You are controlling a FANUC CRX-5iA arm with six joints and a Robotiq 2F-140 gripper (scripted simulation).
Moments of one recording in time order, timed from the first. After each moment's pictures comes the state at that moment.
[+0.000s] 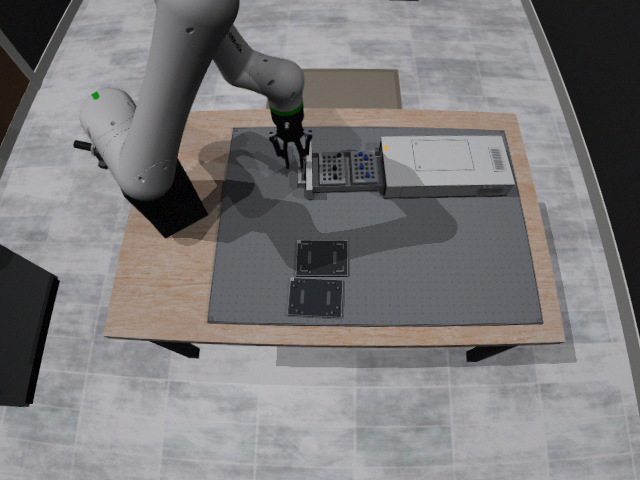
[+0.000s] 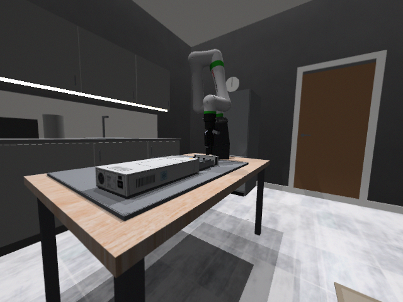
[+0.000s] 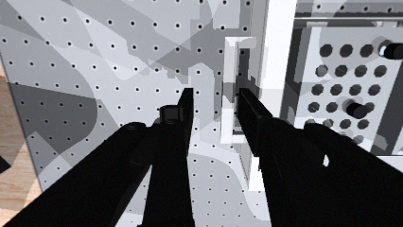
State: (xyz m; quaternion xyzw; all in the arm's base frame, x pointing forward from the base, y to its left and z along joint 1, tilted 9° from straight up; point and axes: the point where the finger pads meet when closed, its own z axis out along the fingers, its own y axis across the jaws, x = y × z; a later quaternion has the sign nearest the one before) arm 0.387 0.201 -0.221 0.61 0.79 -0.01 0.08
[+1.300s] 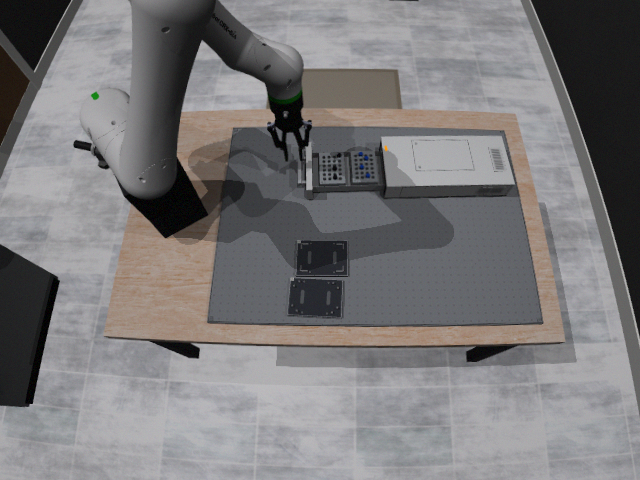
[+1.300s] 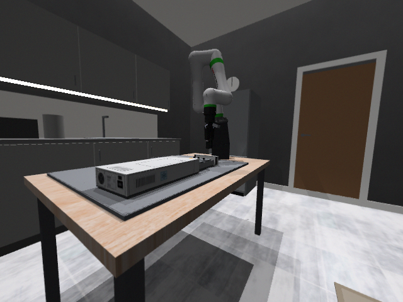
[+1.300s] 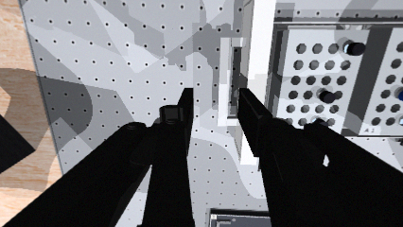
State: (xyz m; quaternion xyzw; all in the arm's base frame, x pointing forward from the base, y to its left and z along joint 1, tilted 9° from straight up) arm 0.383 0.206 -0.175 0.61 0.79 -0.01 0.08
